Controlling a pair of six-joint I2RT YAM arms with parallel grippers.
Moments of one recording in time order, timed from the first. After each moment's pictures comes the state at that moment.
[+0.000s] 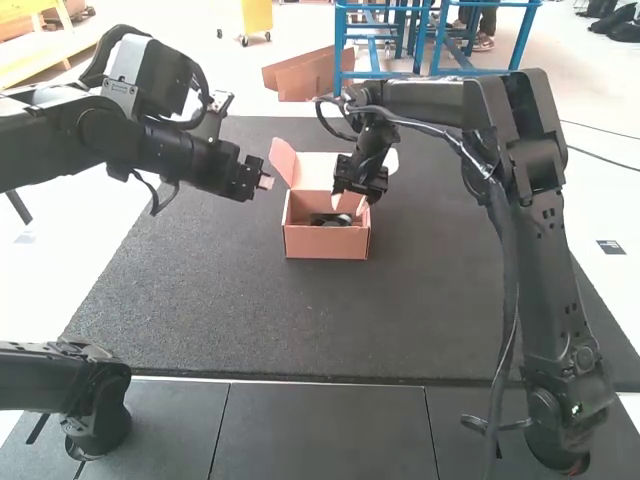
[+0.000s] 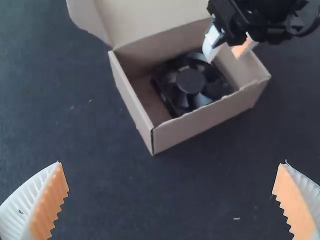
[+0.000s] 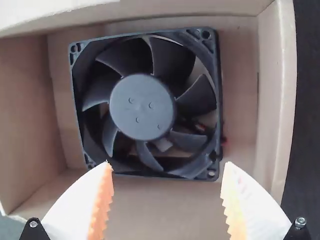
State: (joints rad) left arm -0.46 0.99 0.95 -0.61 0.00 -0.04; right arm 0.55 2.26 1.98 -1.03 -0.15 0.54
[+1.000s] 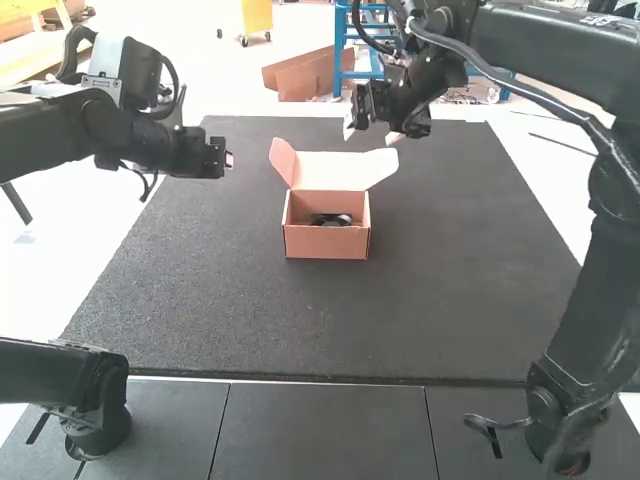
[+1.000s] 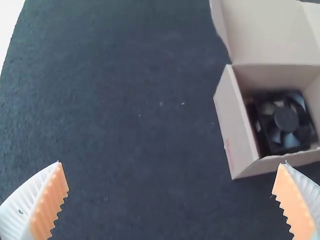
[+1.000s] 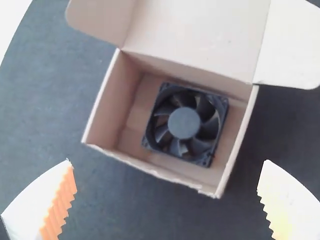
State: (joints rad) left arm -0.21 1.07 0.96 -0.55 -0.04 -0.12; right arm 0.52 1.68 1.66 -0.86 -0.14 0.21
